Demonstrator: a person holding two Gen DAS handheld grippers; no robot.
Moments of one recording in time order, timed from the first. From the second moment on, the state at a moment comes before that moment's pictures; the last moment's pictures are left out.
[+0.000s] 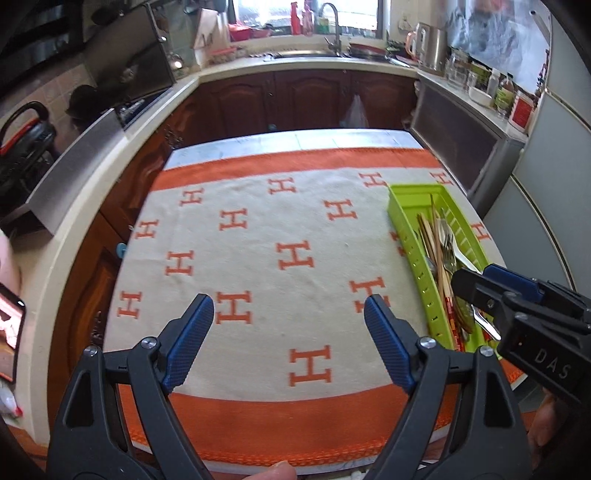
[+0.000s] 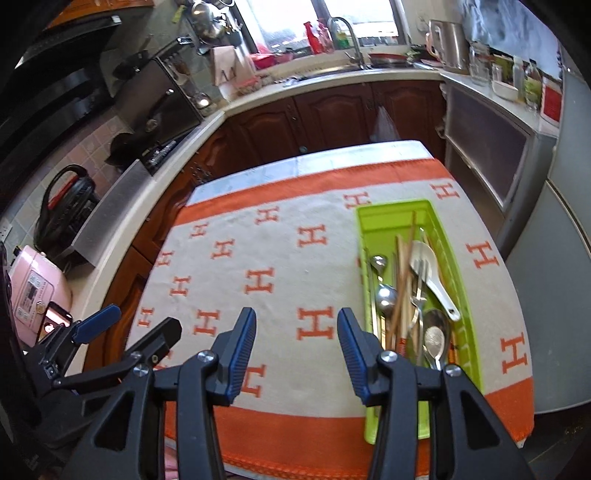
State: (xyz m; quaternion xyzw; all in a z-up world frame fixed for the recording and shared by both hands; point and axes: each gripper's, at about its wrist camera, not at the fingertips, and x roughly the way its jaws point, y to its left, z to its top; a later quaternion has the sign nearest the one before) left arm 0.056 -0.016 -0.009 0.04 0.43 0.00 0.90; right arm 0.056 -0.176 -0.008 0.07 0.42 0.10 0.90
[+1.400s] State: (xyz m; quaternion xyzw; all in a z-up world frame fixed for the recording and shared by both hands) left arm 0.060 0.031 0.029 0.00 0.41 0.06 0.91; right arm 0.060 -0.136 0.011 0.05 0.39 0.10 0.91
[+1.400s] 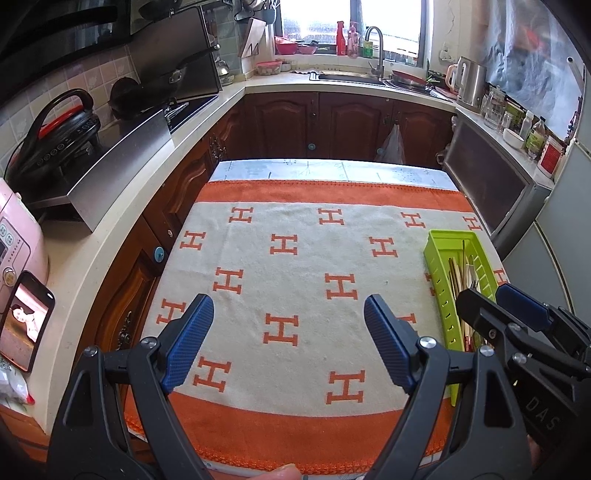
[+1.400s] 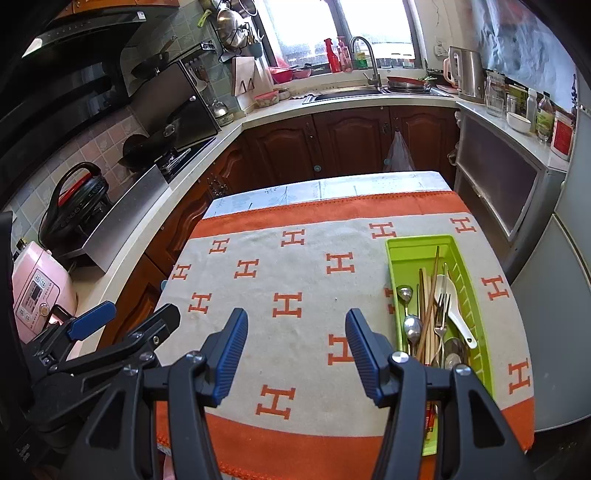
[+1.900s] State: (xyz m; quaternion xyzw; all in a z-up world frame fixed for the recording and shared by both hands) left arm 0.062 0.031 0.026 0.00 0.41 0.06 0.91; right arm 0.060 -0.137 0.011 0.04 0.39 0.10 0.91
